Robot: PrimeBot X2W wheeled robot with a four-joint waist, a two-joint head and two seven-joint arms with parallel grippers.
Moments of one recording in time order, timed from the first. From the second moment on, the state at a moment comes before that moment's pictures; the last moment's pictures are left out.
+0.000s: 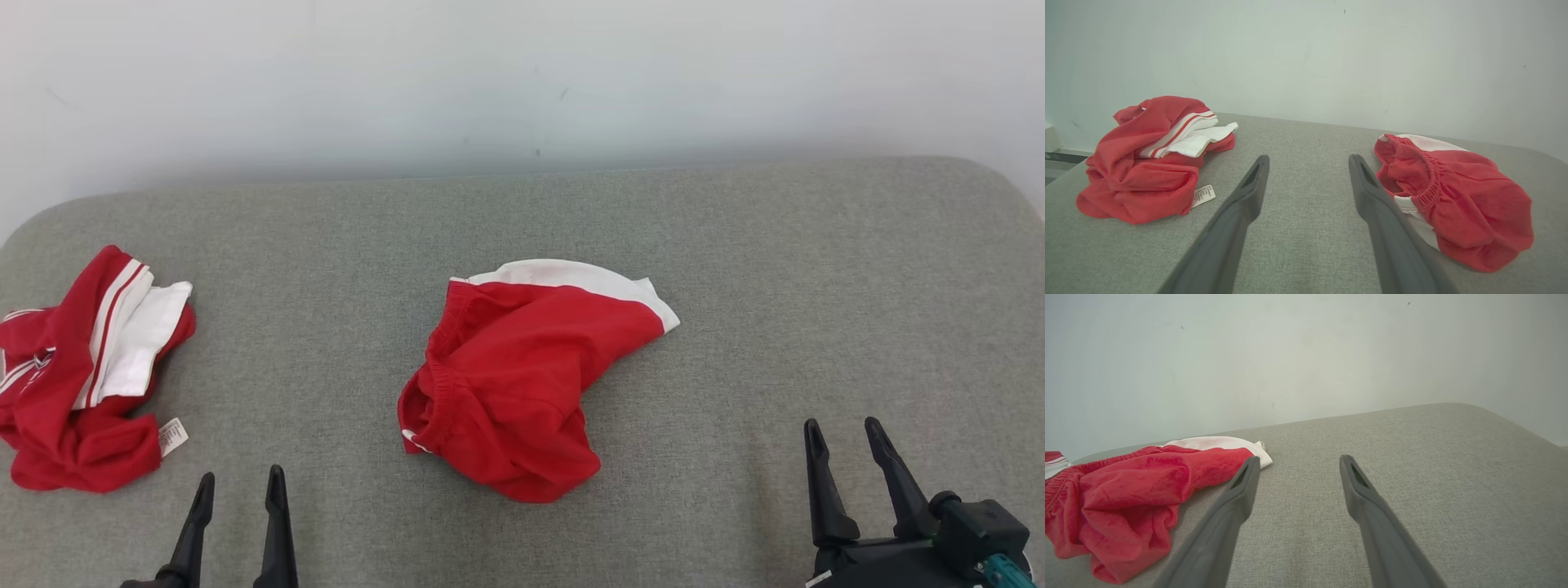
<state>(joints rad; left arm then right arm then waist) 0.06 0.16 -0.08 0.05 -0.32 0.01 -0.26 -0.02 -0.14 0.04 0.21 0.29 0.13 -0.26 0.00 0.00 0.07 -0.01</state>
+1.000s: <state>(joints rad) -0.72 0.43 -0.27 0.35 -0.44 -0.13 0.00 -0.15 -0.09 0.09 0.23 0.34 0.13 -0.26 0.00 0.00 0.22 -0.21</state>
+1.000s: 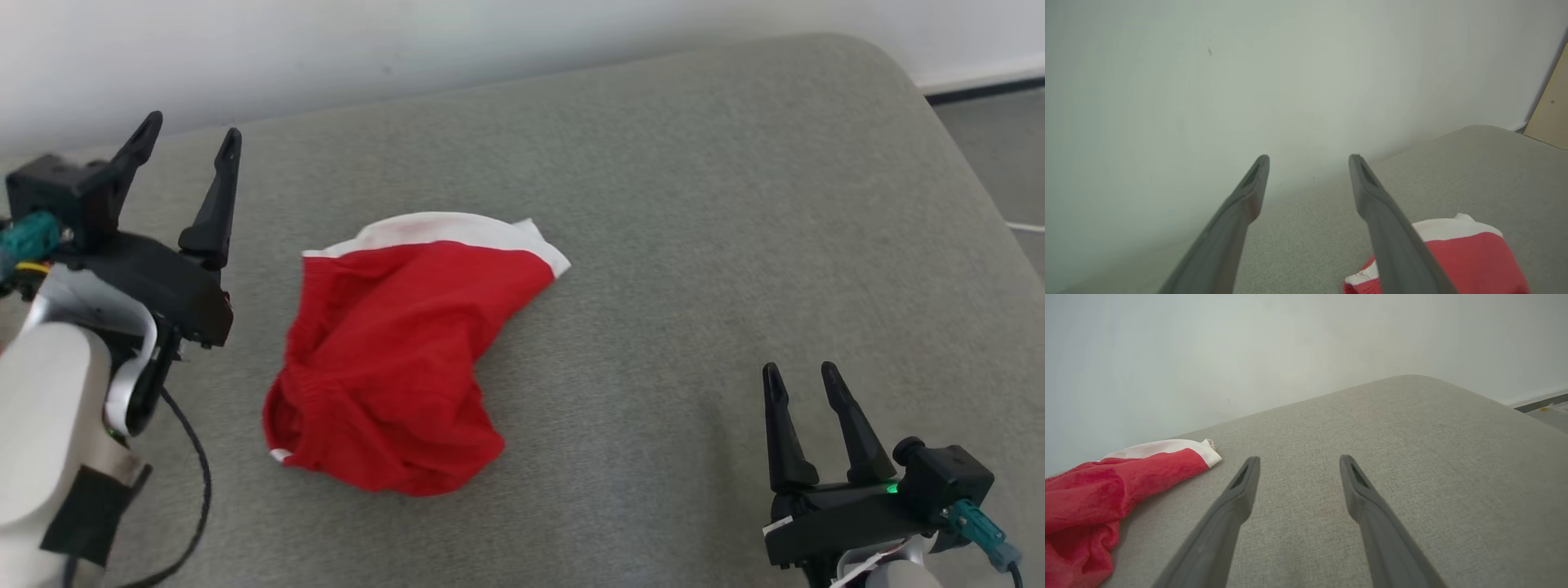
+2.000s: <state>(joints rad) -0.82 0.53 -0.57 0.59 -0.71 -0.13 0.43 -0.19 -0.07 0.08 0.25 0.35 0.13 -0.26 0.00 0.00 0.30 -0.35</state>
